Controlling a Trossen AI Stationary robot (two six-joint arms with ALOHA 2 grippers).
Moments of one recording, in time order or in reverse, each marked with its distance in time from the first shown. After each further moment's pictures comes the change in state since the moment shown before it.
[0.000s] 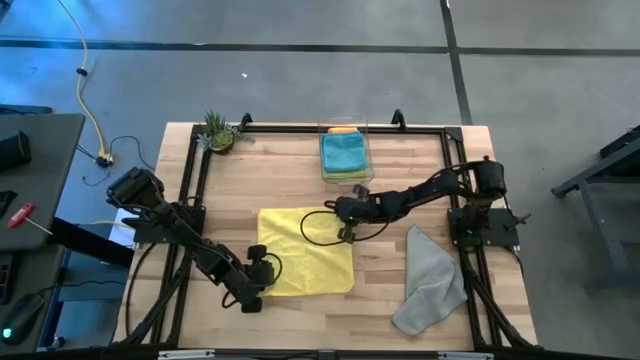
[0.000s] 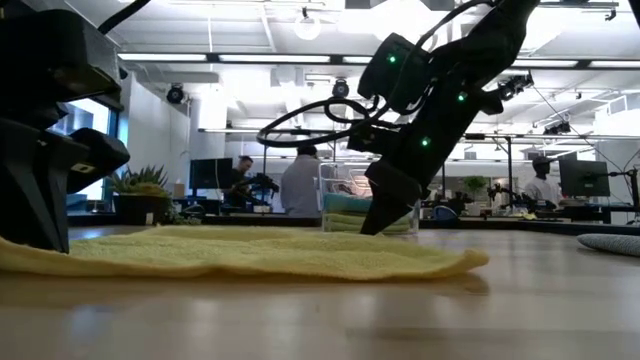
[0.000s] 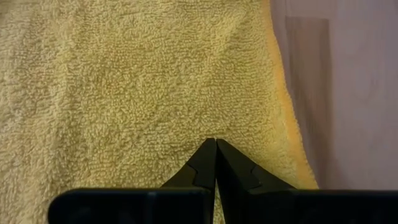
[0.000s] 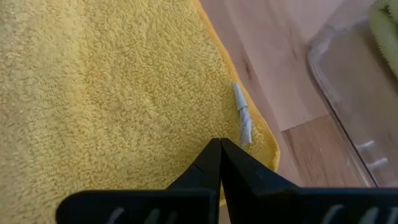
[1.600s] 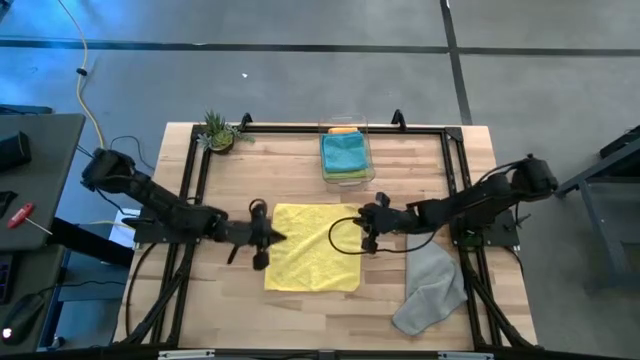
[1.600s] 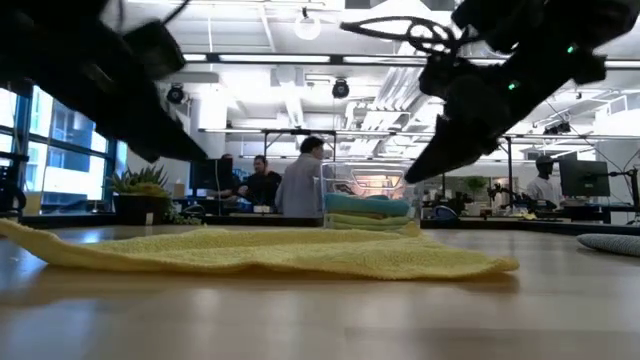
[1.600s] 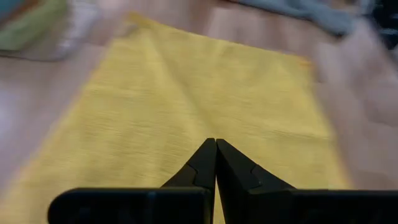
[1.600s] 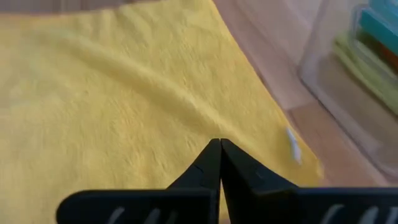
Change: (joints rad) left arm 0.335 -0.357 -0.297 0.392 -0.028 0.247; right arm 0.169 -0.402 -0.332 0.213 0.074 0.118
